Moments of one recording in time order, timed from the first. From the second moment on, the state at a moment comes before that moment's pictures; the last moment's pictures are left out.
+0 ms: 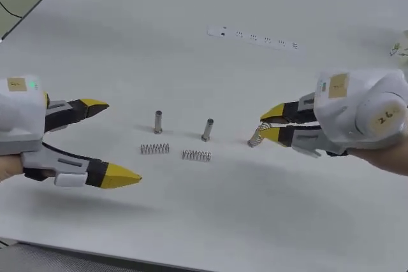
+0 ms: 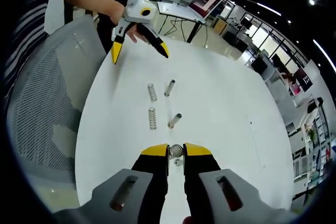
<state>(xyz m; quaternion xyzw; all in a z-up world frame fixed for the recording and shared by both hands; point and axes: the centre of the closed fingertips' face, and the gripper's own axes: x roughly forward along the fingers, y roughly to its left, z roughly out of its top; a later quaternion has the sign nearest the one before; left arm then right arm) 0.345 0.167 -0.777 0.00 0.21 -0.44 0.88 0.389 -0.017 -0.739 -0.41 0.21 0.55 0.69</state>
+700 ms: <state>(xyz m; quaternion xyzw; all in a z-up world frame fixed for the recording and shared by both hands) 0.347 0.170 -0.777 0.00 0.21 -0.43 0.88 0.424 -0.026 -0.743 -0.40 0.22 0.51 0.72</state>
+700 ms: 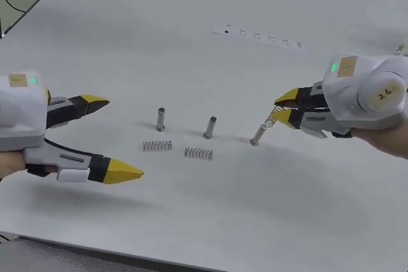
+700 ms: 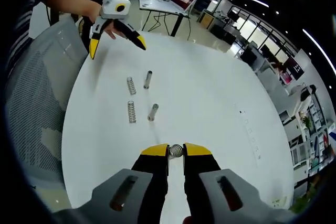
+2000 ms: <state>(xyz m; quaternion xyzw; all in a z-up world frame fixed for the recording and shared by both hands) 0.347 0.170 -0.776 -0.01 0.21 -0.42 0.88 0.435 -0.027 -0.761 -0.39 0.24 0.51 0.73</state>
